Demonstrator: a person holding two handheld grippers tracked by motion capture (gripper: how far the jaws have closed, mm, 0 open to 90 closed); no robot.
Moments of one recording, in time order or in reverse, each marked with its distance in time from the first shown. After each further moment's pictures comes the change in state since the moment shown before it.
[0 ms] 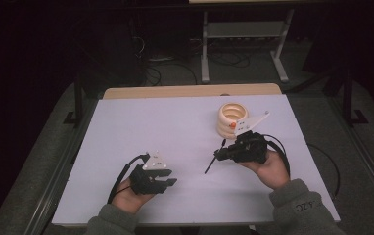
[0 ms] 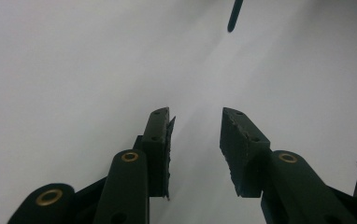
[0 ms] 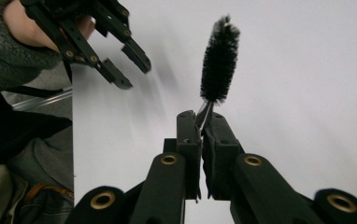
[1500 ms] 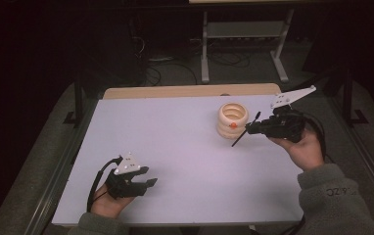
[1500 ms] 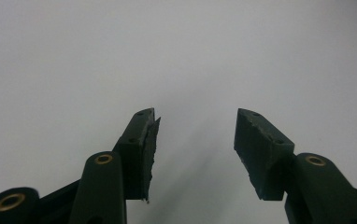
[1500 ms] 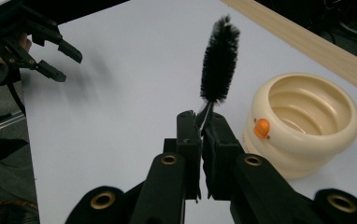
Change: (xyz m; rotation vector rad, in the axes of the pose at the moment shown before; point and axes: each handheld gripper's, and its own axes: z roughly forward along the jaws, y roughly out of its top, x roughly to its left) left arm 0.018 -0.038 -0.035 -0.064 0.107 -0.081; right arm -0.031 0.010 -0.090 -0.056 -0.201 0.058
